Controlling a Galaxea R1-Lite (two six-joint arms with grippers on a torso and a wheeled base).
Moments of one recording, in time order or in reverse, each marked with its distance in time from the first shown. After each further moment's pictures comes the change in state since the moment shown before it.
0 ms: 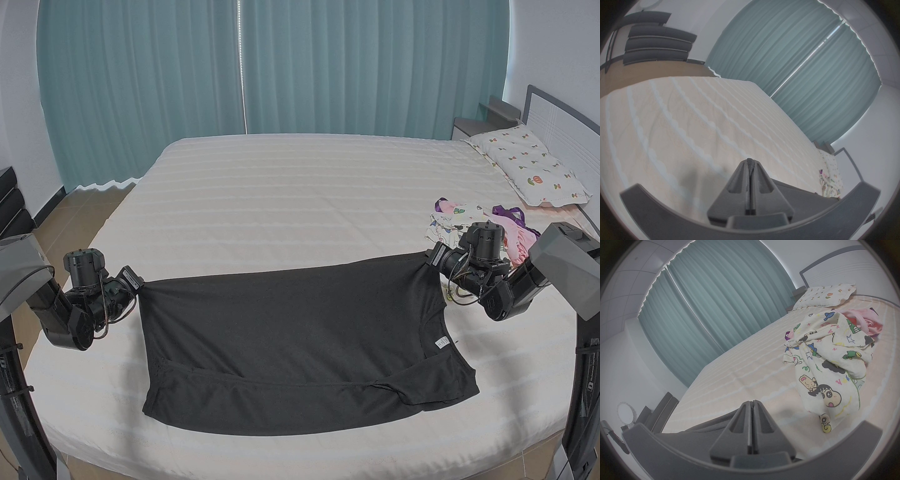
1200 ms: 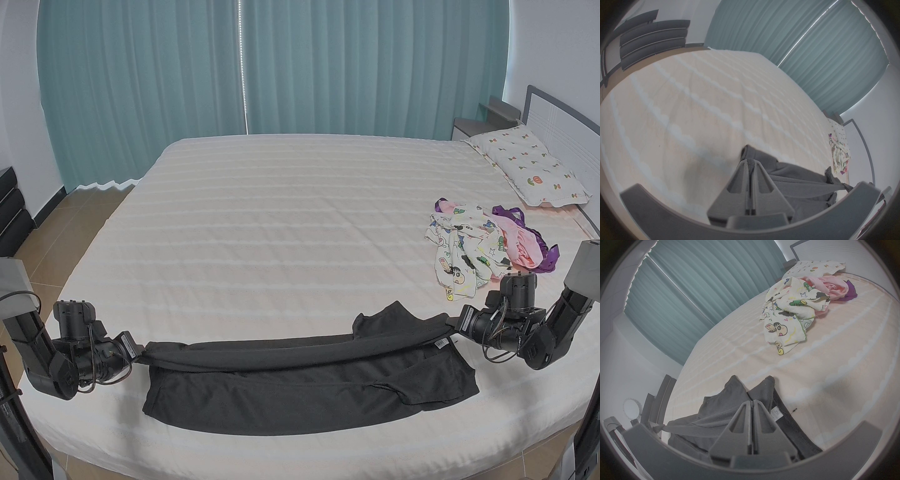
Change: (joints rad) left arm 0.006 -0.121 0.434 -0.008 -0.093 0.165; right arm -0.043 -0.230 0.594 -0.054 0.142 -0.012
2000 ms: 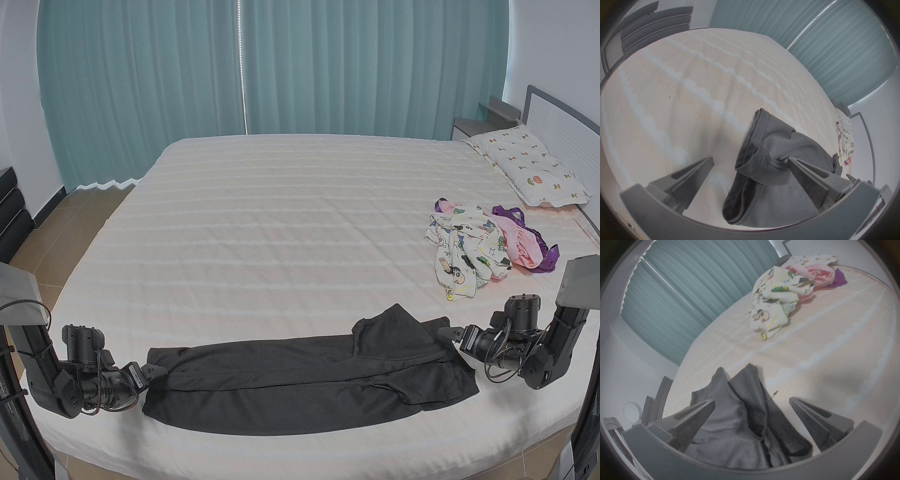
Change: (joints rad) left arm -0.034 0.048 0.131 -0.006 0.000 -0.010; right arm -0.032 0.094 0.147 -0.215 0.024 0.015
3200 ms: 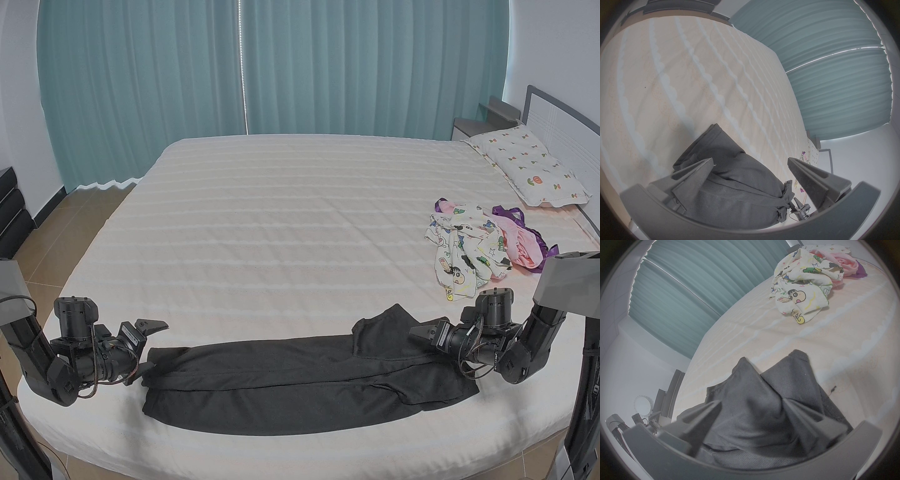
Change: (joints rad) left arm -0.046 -0.122 -0.090 -0.026 -0.119 -0.457; right arm 0.119 0.065 -0.162 0.080 0.056 0.058
